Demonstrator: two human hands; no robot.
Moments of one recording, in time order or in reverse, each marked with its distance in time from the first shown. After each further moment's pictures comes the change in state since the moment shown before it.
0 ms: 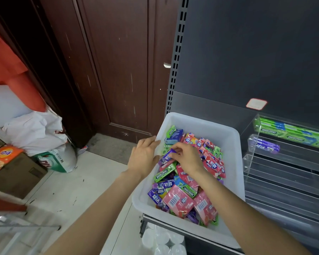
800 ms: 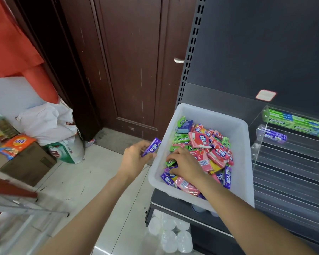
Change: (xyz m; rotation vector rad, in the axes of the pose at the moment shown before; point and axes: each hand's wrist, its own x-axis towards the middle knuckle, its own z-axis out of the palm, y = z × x) left_hand -0.081 -0.034 -0.021 -0.582 0.130 -0.171; right_hand -0.052 -0.011 0.042 -0.479 -0.263 -0.180
